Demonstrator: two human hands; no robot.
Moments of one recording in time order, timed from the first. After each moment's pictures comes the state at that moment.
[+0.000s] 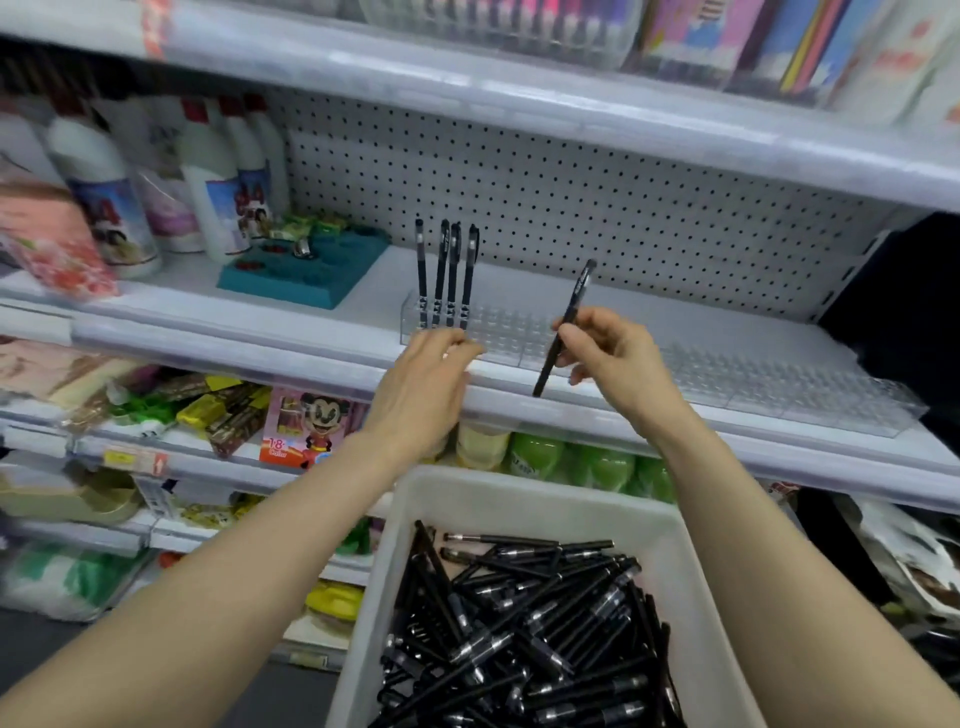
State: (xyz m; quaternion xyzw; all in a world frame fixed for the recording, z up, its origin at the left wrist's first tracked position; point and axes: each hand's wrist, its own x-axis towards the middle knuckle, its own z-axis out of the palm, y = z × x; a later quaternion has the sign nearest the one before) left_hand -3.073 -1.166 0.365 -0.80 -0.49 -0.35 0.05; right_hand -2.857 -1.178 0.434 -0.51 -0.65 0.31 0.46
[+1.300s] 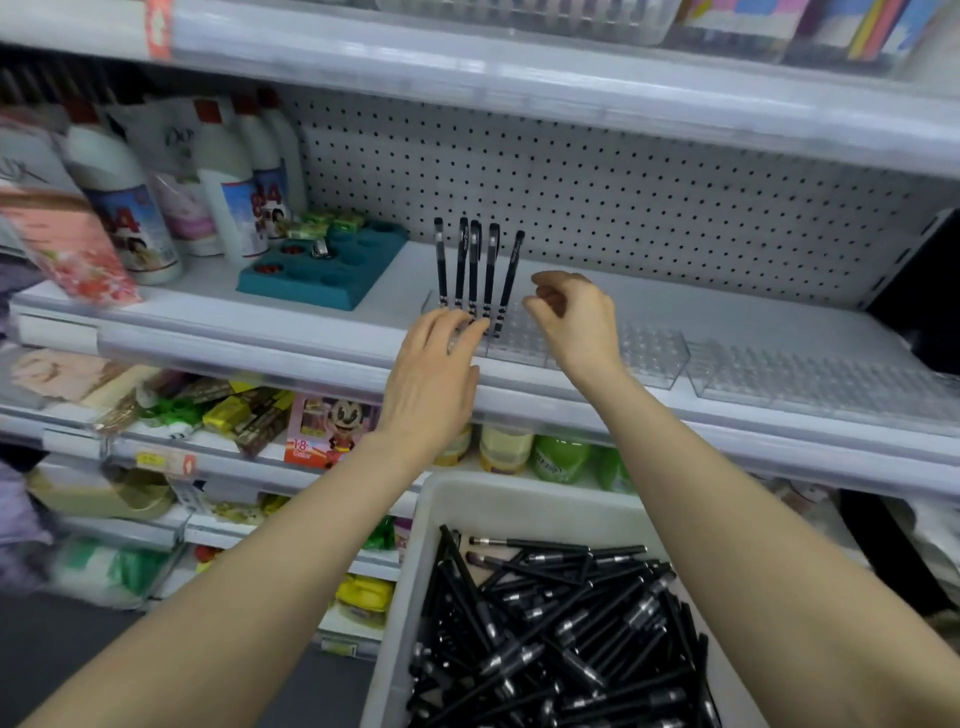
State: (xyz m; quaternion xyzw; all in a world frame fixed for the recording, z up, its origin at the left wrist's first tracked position) left_hand -3.082 -1.150 0.360 -0.77 -0.52 -0.34 0.10; right_hand -2.913 -1.106 0.420 -0.60 -0.68 0.09 0.41
